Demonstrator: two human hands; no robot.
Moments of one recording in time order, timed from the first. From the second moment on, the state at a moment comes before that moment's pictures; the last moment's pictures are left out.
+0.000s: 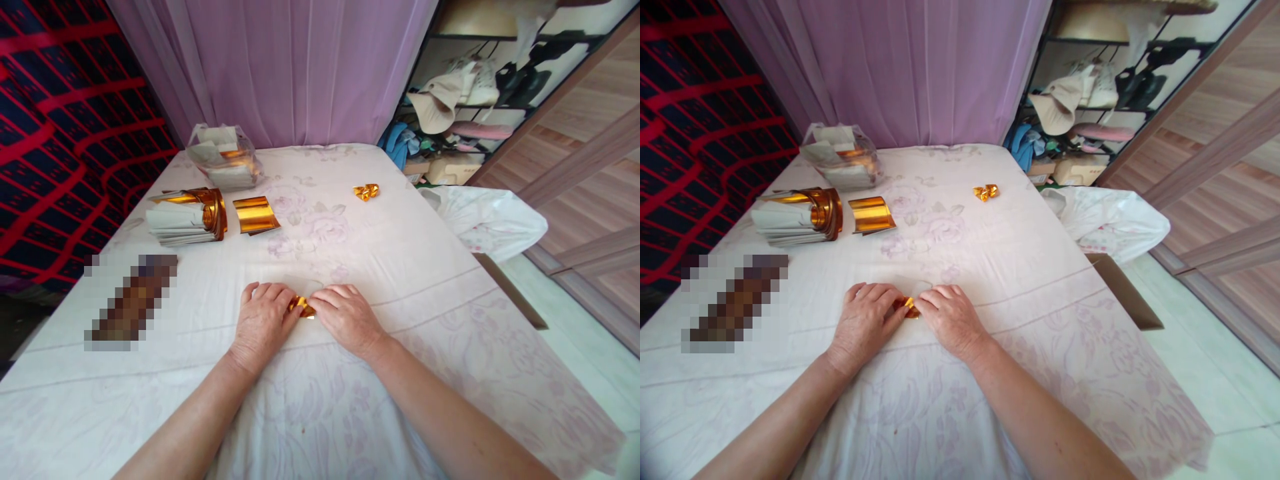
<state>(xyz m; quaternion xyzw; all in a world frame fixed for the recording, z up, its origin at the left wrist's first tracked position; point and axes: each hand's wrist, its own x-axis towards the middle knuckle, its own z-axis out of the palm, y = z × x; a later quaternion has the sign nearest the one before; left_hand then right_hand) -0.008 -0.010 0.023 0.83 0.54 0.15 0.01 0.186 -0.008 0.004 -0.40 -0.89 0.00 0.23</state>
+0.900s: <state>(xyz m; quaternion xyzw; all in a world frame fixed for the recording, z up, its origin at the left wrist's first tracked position) -0.009 -0.009 0.021 0.81 0.56 0.17 0.09 0.183 0.003 -0.003 -0.49 -0.81 0.15 0.28</state>
